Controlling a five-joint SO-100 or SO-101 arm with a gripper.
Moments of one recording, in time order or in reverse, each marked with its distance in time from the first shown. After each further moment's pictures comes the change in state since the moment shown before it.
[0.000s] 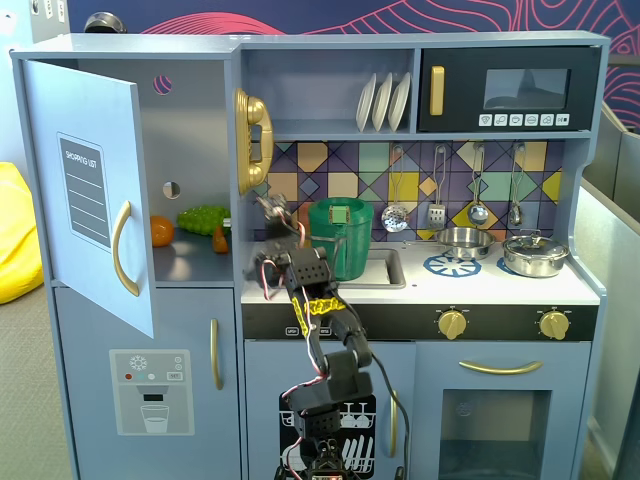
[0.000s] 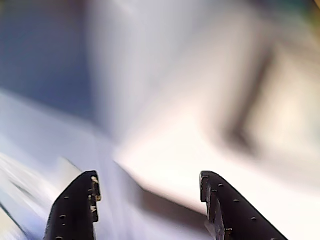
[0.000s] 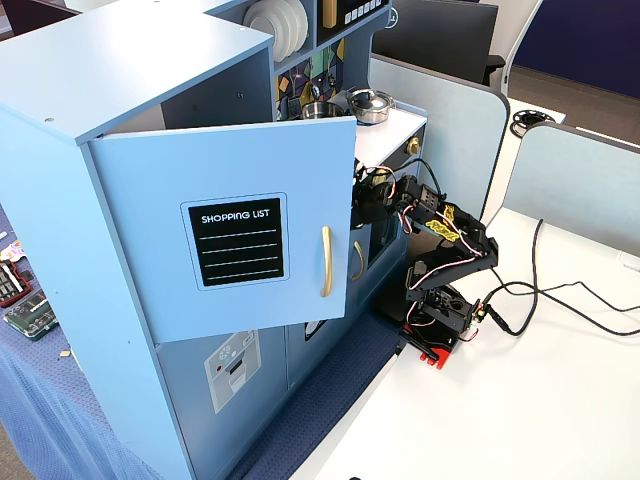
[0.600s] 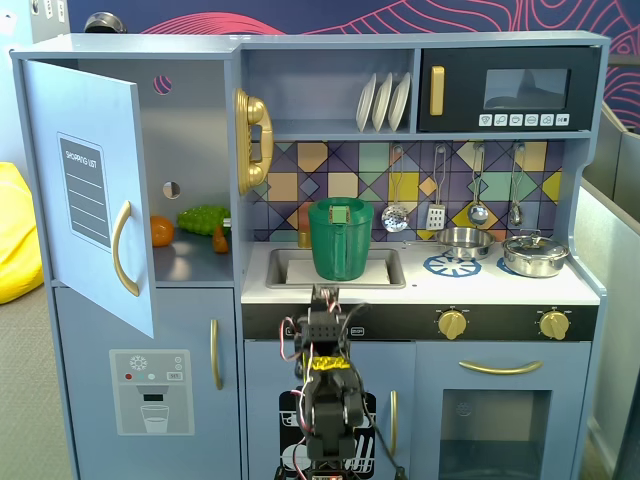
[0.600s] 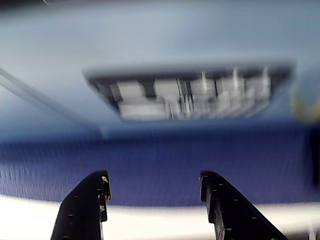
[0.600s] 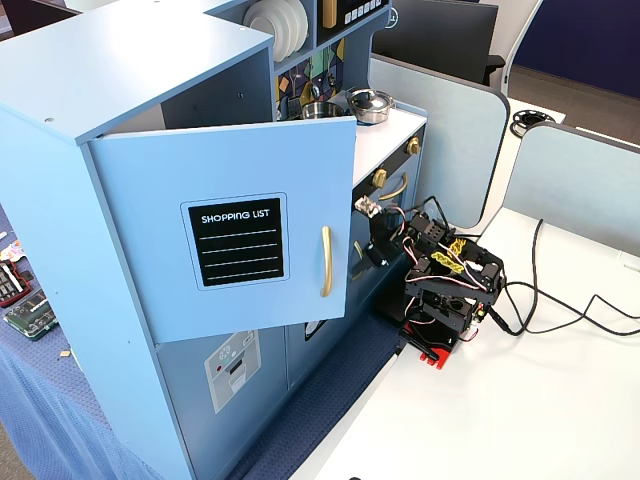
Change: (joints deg) arm 16.7 27.2 42.5 11.9 10.1
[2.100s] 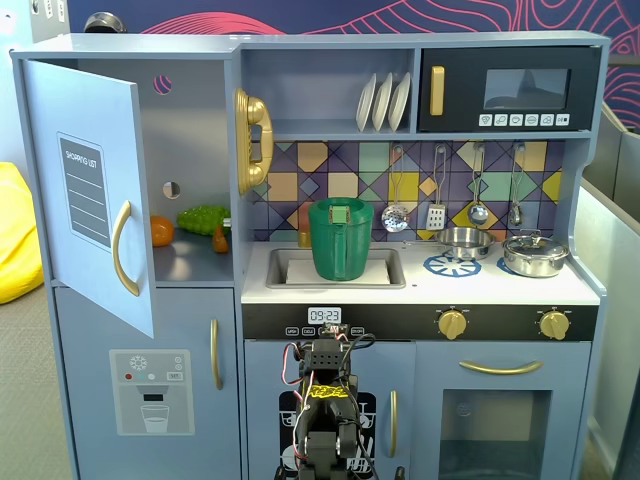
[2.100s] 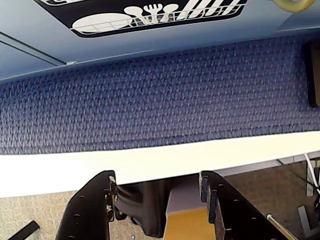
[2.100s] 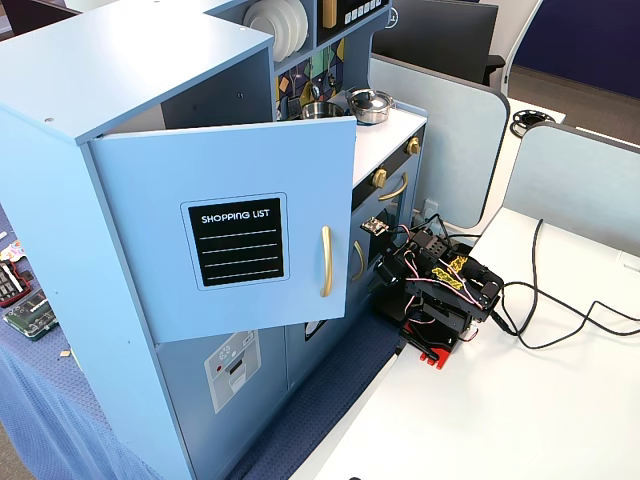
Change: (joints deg) arm 4.9 11.3 14.2 10.4 -1.9
